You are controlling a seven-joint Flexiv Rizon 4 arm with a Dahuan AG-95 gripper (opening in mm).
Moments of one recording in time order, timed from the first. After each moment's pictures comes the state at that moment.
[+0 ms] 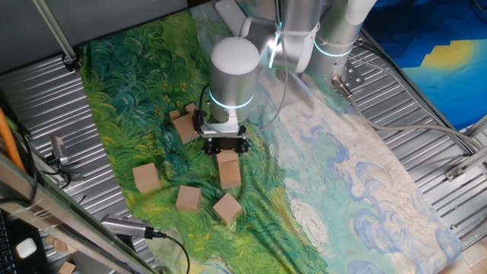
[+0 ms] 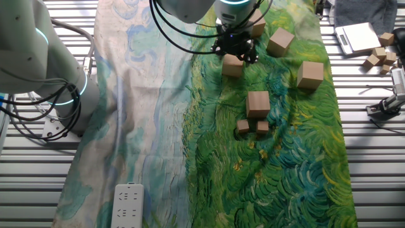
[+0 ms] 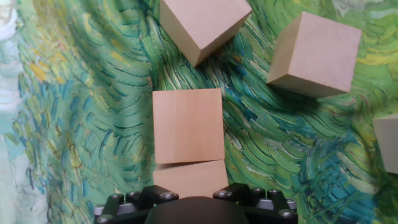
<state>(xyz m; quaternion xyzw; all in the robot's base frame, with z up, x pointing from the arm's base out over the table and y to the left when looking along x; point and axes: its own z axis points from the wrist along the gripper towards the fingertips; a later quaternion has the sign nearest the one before) 0.458 0.146 0.032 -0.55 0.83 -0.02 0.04</state>
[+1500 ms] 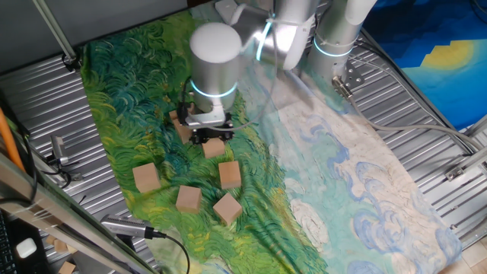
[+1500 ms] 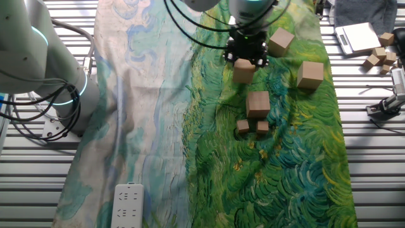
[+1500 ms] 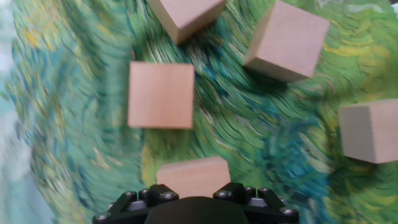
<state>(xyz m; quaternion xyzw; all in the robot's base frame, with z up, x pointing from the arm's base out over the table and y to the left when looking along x) 0.493 0.100 0.068 -0.62 0.79 -0.03 0.02</state>
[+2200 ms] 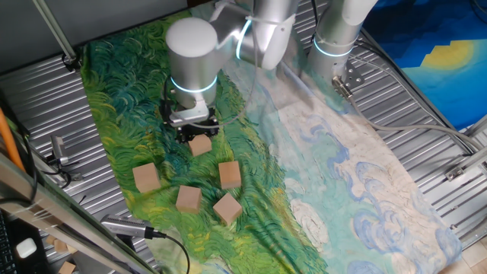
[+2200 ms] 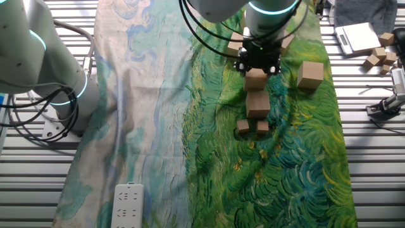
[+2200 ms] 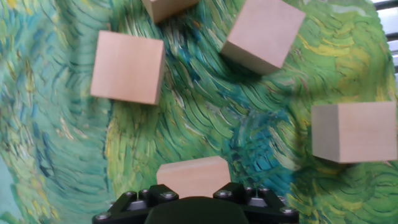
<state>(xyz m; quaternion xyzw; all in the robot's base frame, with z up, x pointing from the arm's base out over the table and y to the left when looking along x) 0.518 0.070 0.064 -0.65 0.76 -0.02 0.03</state>
